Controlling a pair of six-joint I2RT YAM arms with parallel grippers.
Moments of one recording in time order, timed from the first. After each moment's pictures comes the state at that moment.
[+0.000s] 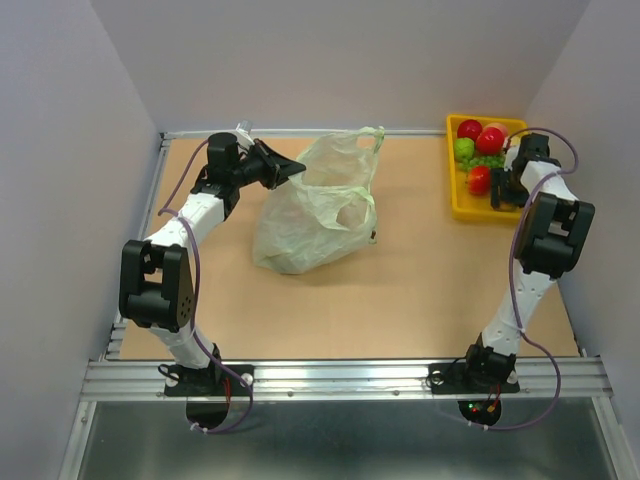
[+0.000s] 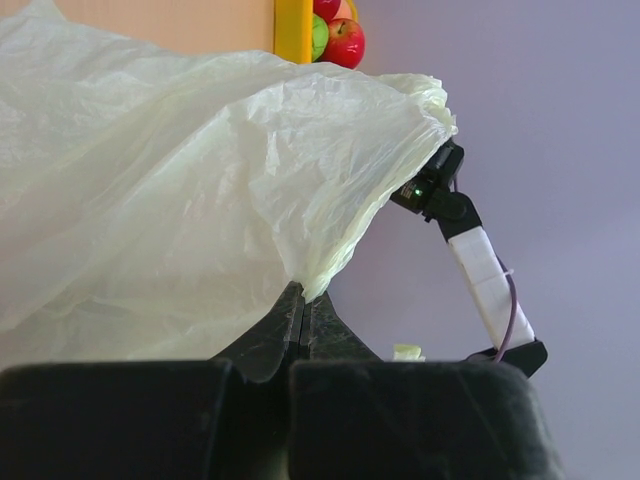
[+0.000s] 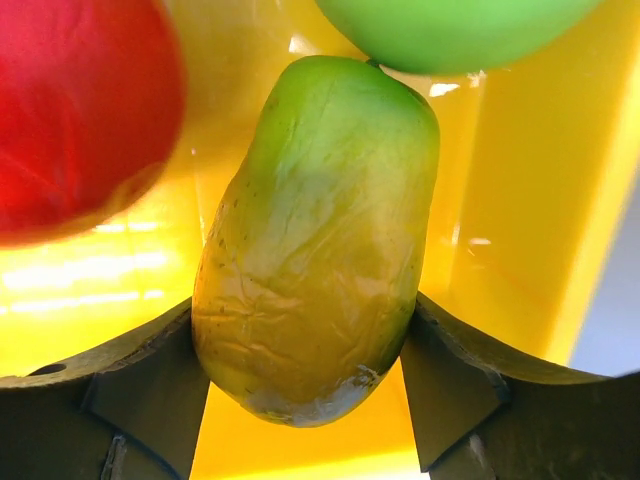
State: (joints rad) left arm -0.20 1.65 1.19 0.16 0.67 -1.15; right arm -0.33 2.15 1.72 -0.63 0.10 -0.29
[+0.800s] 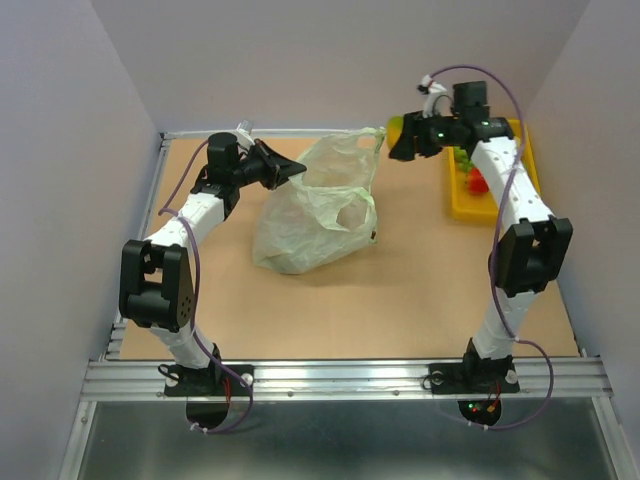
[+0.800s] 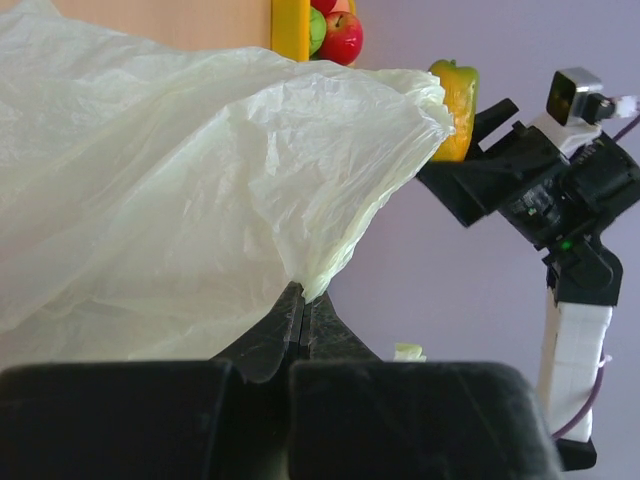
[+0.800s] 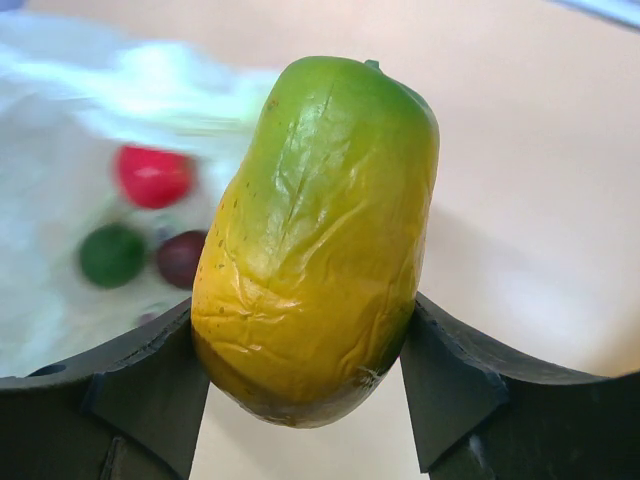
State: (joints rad) left arm -0.20 1.65 1.19 0.16 0.69 -1.14; right arm 0.01 1.90 1.95 -0.74 -0.60 -0.06
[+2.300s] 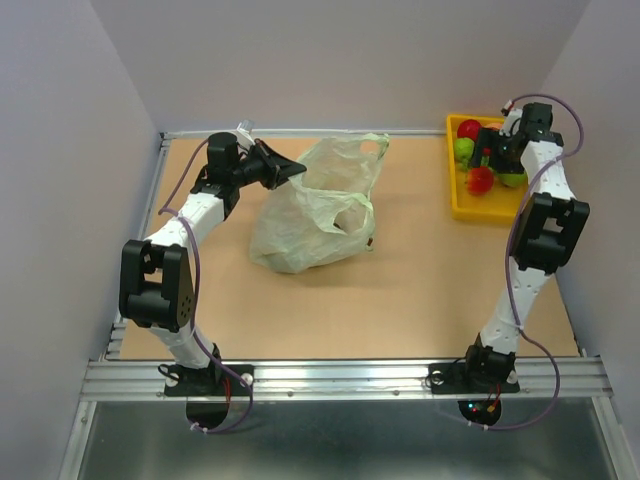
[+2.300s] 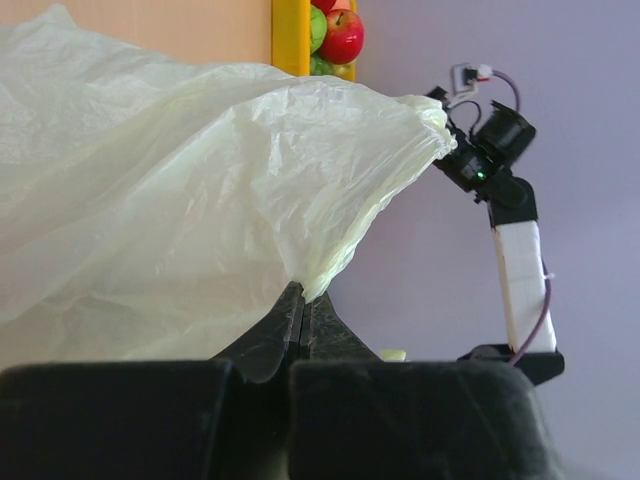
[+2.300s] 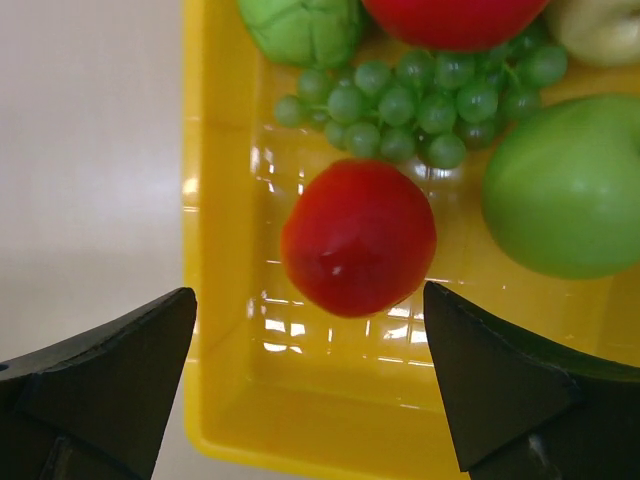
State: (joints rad) left arm -0.19 1.65 1.19 0.16 0.69 -1.13; right arm -0.27 2.12 2.00 -0.71 -0.30 -0.08
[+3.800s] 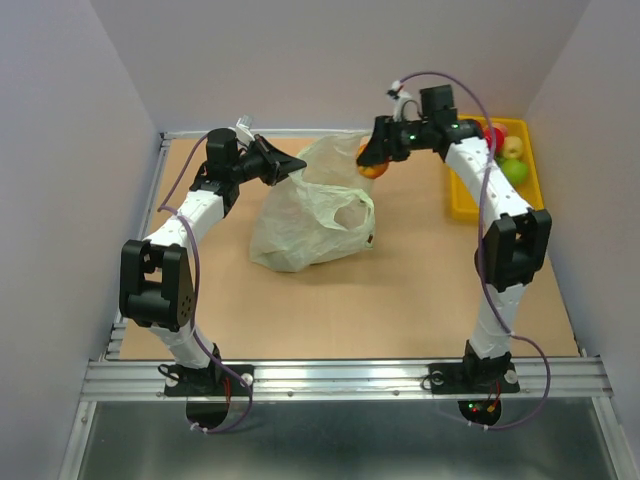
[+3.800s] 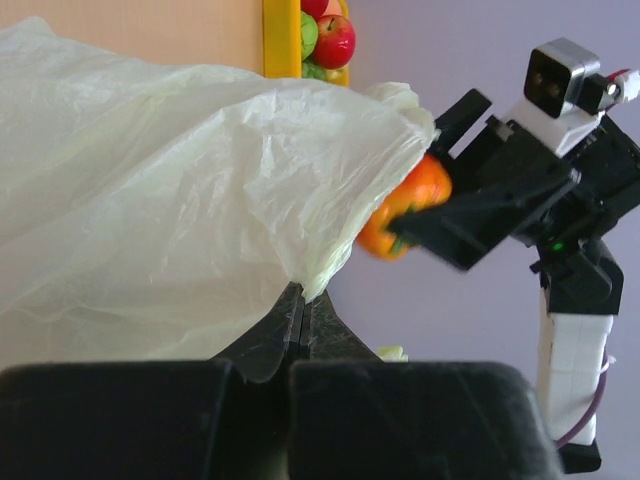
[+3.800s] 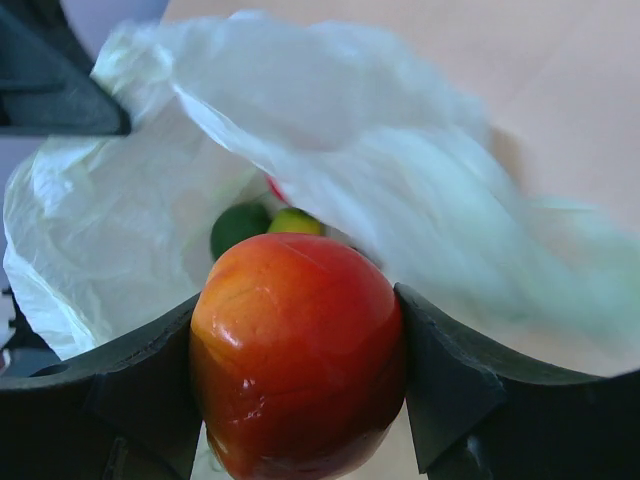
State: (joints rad) left arm -0.19 1.66 1.23 0.15 0.69 -1.12; right arm 0.19 1.98 1.98 -0.68 -0.75 0.14
